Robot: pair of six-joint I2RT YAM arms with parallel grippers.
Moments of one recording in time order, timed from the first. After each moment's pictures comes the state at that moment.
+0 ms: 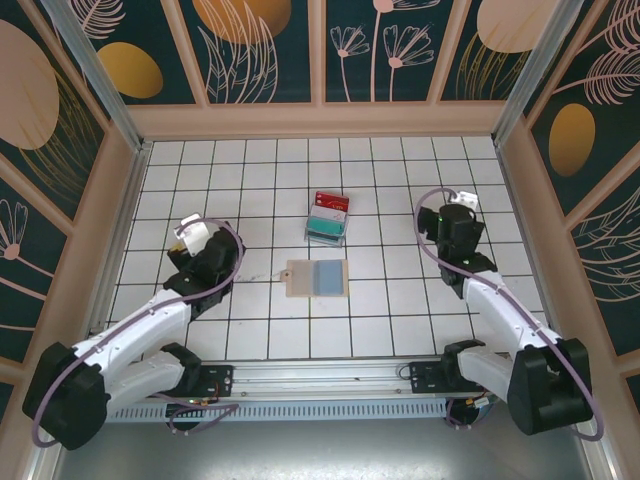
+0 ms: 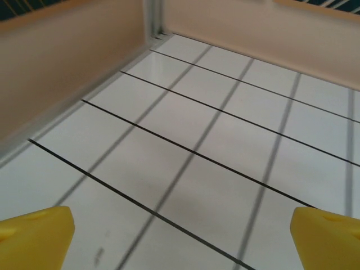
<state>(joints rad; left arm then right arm) -0.52 1.05 0.51 -0.12 -0.90 -0.63 0.20 1.06 0.53 0.03 0.39 0.28</state>
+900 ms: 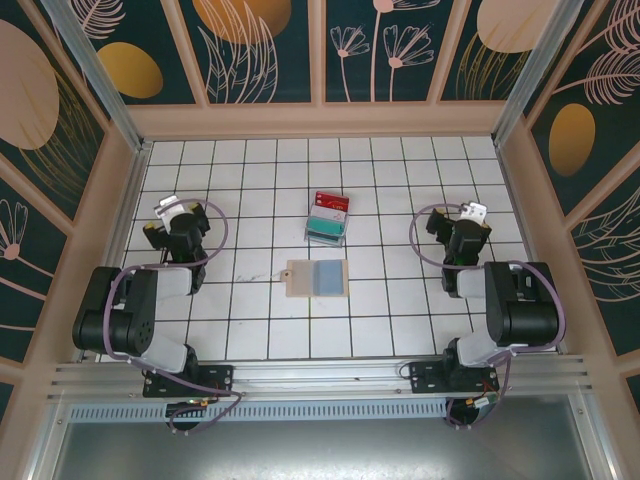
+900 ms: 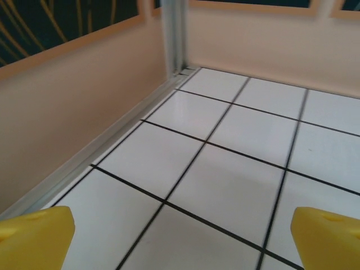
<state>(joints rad) -0.08 1.52 0.41 0.83 -0.55 -0.16 -0.01 1.52 0.33 0.89 0.21 0.18</state>
